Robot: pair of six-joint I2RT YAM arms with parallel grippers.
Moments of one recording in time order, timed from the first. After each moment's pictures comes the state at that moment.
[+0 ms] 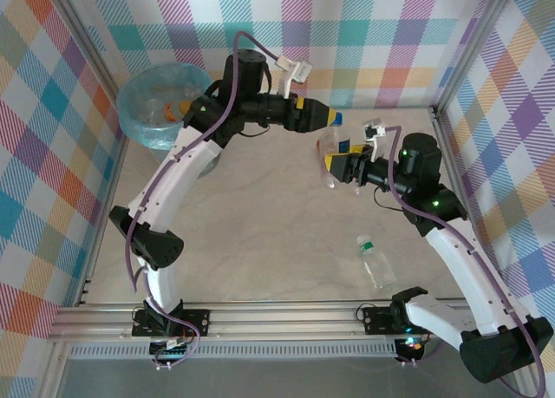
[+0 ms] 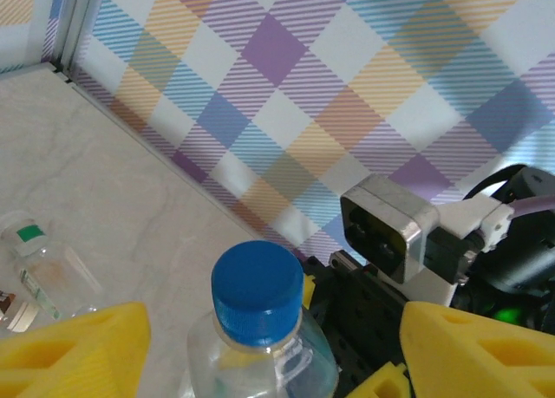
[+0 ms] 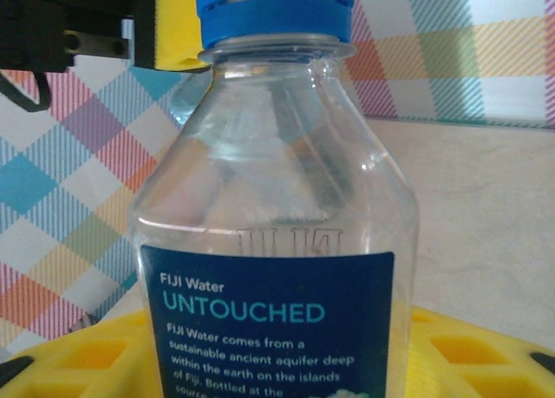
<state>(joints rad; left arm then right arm) -0.63 1.87 2.28 -0.76 0.71 -0.38 0.35 1.01 1.08 -0.31 -0.59 0.33</state>
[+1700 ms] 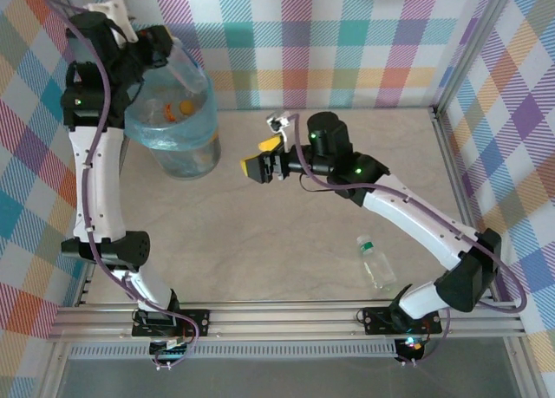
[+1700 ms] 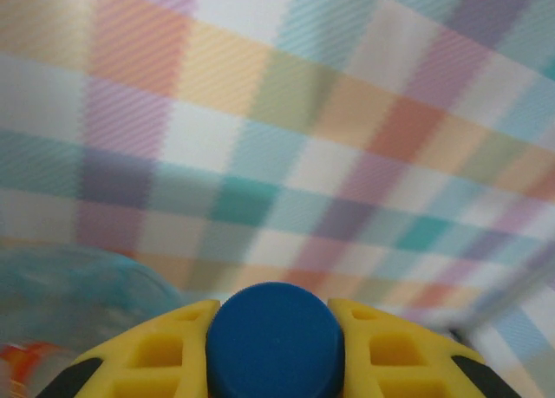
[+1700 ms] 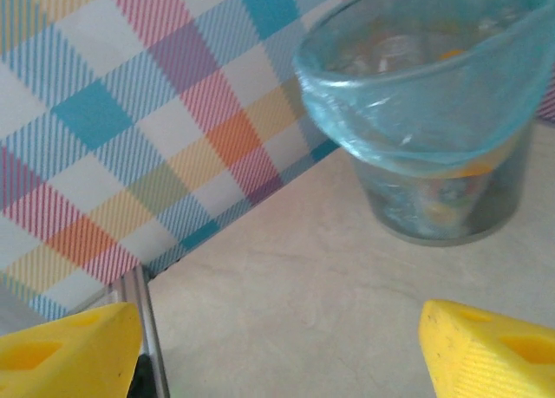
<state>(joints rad) -0.02 1.74 2.42 -0.79 0.17 -0.33 0.79 1.47 1.45 -0.25 -0.43 0.26</state>
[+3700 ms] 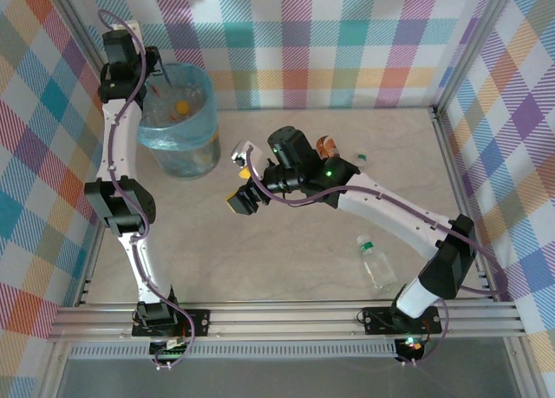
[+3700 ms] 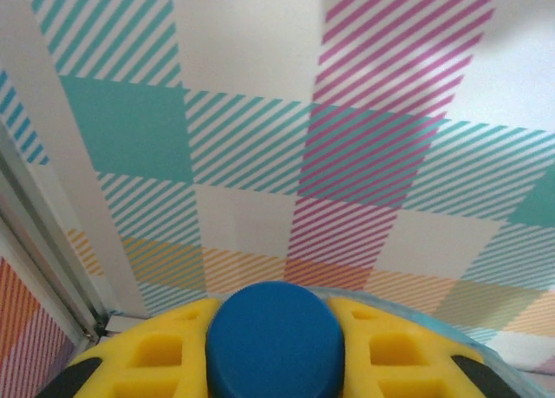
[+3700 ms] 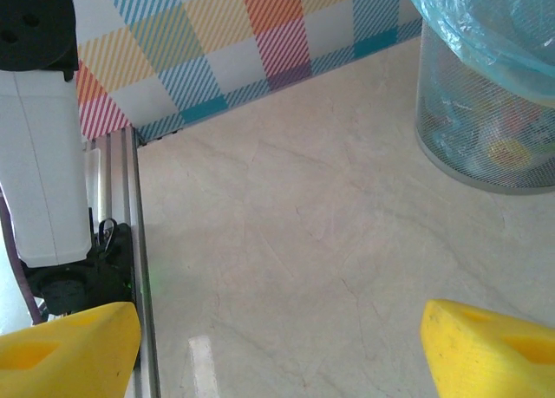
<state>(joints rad) 0.10 2.11 2.34 -0.50 0.01 -0.07 0.93 1.60 1.57 -0.52 -0.40 -0.03</state>
